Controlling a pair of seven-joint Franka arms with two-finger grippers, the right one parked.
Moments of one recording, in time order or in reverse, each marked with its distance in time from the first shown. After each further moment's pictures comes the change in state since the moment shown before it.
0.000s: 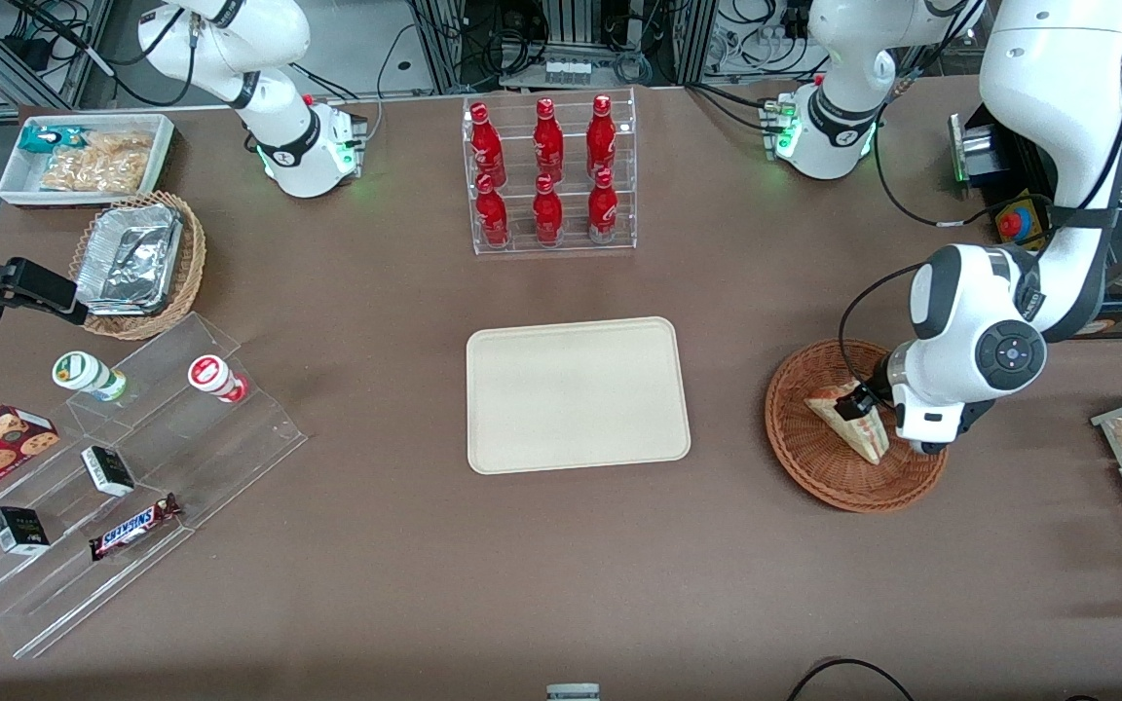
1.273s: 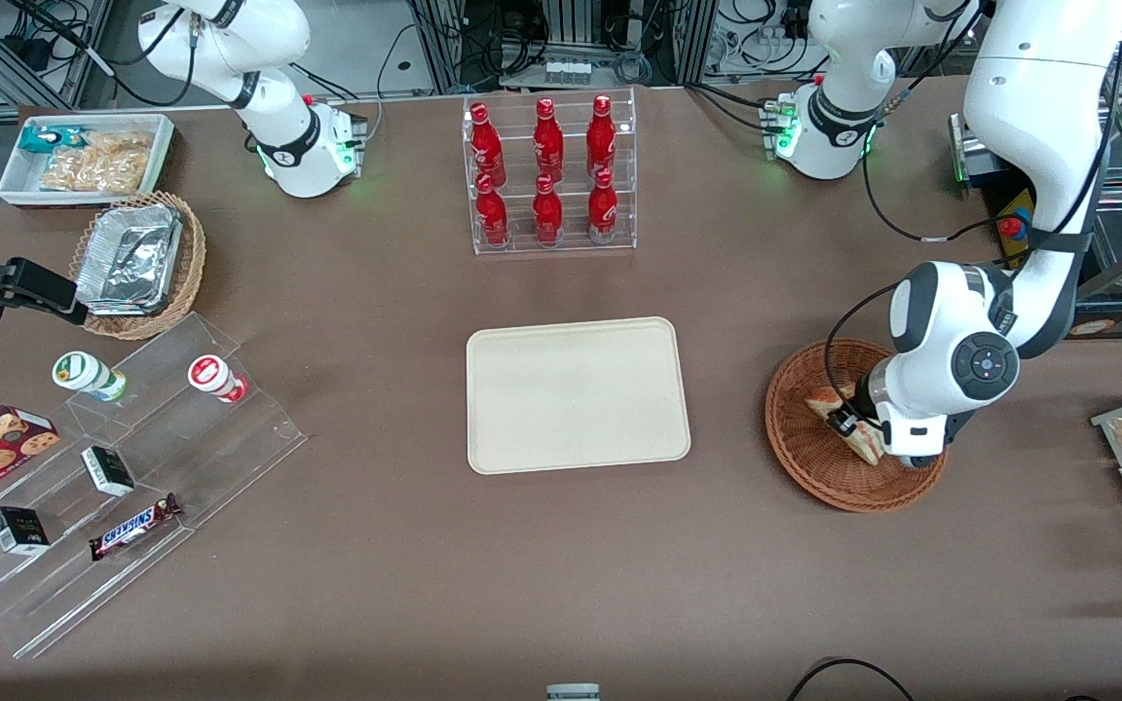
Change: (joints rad) arm -0.027 0.056 -0.001 0.026 -0.001 0.089 -0.100
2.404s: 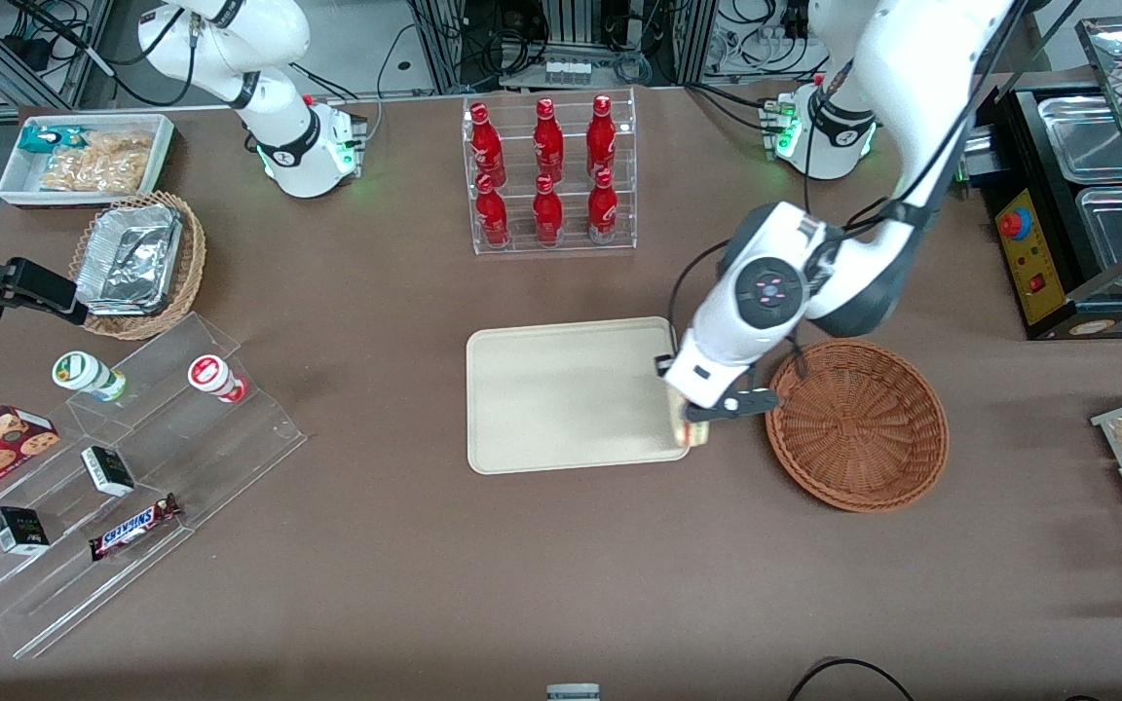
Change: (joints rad) arm -0.248 0.053 -0.232 0.198 0.004 -0.073 0.182
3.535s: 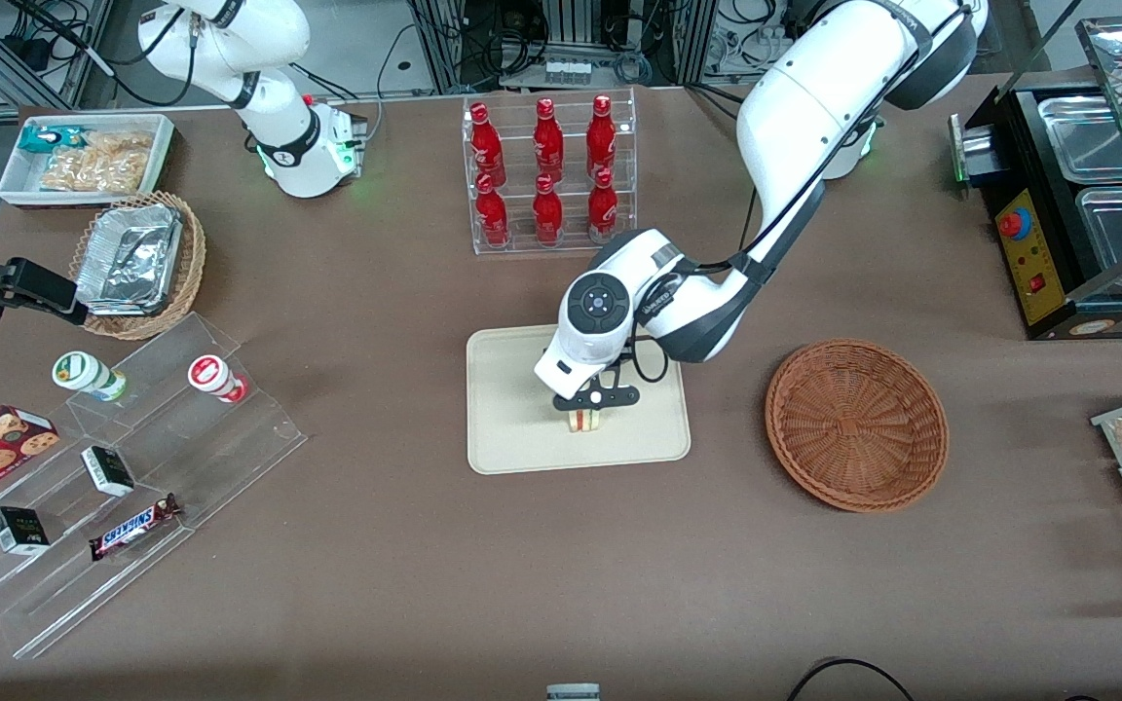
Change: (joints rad) arm -0.216 0.278 0.001 0.275 0.107 -0.036 -0.167
